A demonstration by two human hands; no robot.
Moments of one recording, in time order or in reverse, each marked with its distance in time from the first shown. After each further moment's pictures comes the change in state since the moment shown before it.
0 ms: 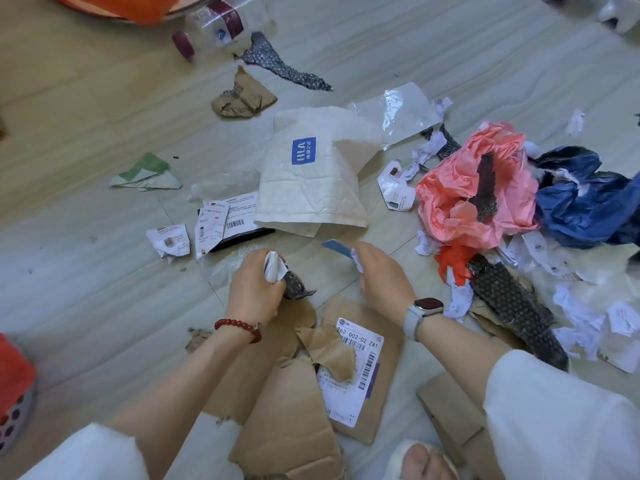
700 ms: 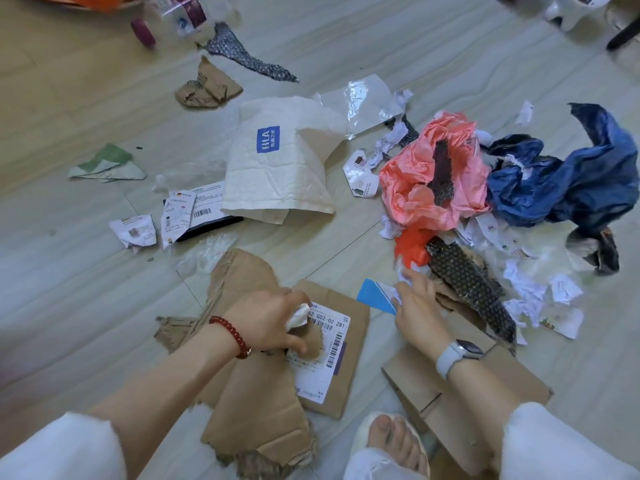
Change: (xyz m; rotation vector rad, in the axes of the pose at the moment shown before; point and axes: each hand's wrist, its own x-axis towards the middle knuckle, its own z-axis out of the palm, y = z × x) left_hand -0.036 0.018 0.019 0.655 -0.728 0.433; right_hand -0.102 0.077 -0.005 -0.065 -0.130 0.375
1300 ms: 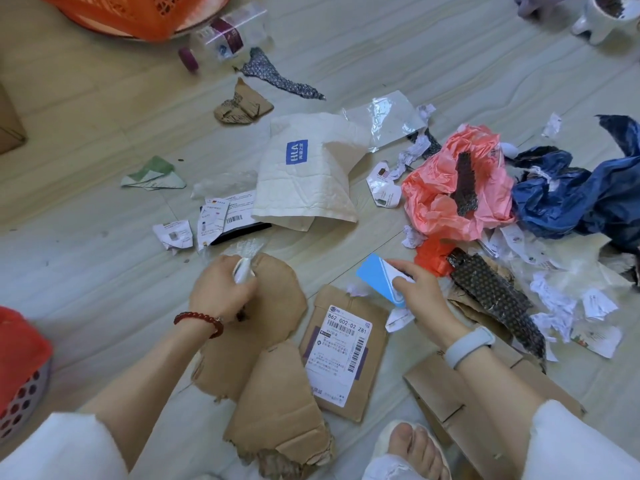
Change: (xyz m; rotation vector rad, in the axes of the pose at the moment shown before) left_hand -0.034 -0.062 -0.011 -0.556 0.612 -0.511; right_hand 0.011 -0.064 -0.045 0.996 -0.047 0.153
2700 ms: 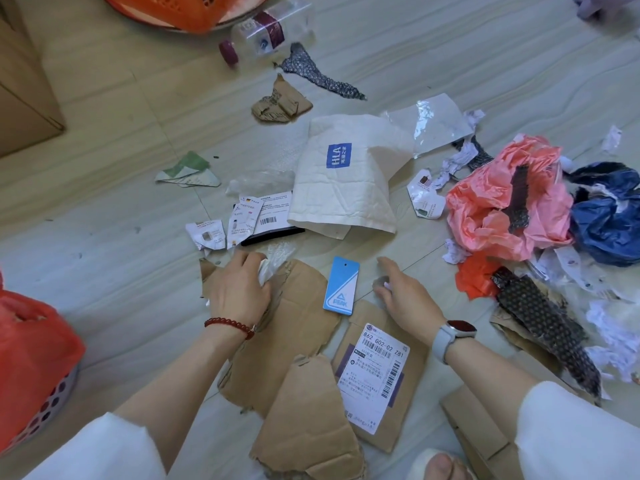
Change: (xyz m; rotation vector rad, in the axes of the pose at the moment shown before) left_hand 0.019 -0.030 0.001 0.327 0.250 0.181; right_hand 0.037 0.006 0.058 -0.811 -0.203 -0.250
